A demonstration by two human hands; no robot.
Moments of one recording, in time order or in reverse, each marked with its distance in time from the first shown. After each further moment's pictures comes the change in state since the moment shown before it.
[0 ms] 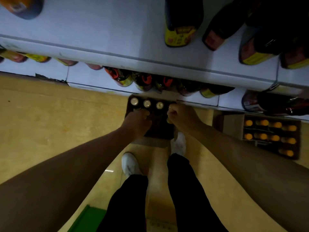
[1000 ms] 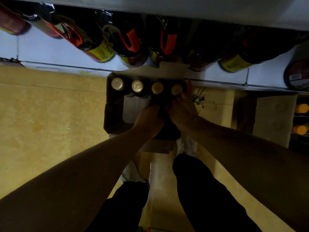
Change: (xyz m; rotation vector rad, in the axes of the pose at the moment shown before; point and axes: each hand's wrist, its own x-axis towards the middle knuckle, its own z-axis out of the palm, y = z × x) left_hand 0.144 -0.049 0.157 -0.086 -0.039 -0.009; right_hand 0.126 0.148 0.142 -1.050 -0.205 -0.109
